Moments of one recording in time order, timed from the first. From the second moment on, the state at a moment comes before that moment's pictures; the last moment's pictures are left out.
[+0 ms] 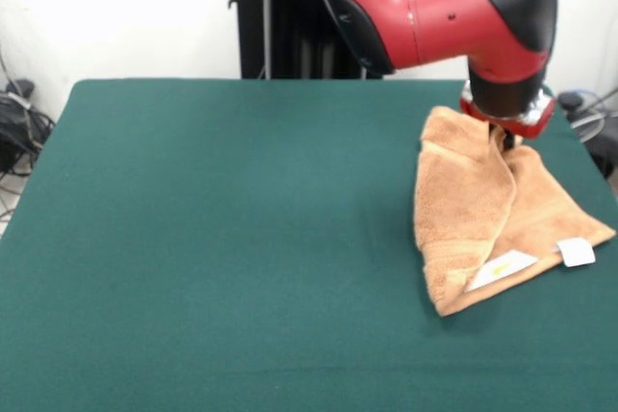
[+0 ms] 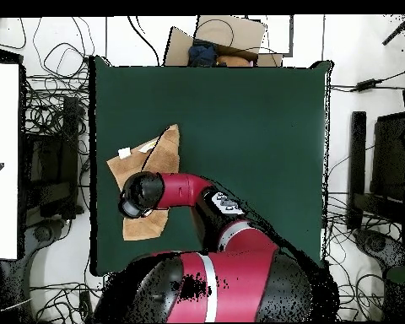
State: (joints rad) arm -0.26 -0.40 0.35 1.79 -0.09 0.55 2.44
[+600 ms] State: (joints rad) arm -0.26 -0.40 0.35 1.79 -0.09 0.55 2.44
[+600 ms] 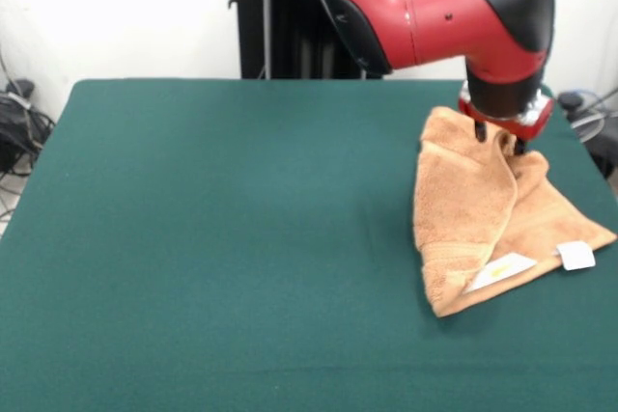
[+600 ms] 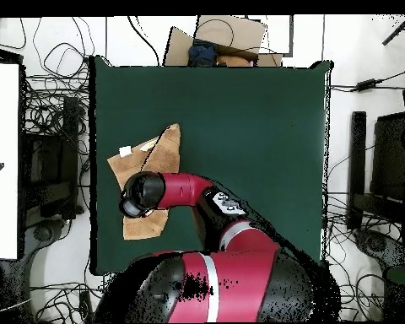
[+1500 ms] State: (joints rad) arm -0.26 -0.40 0.35 1.79 -0.09 0.55 2.44
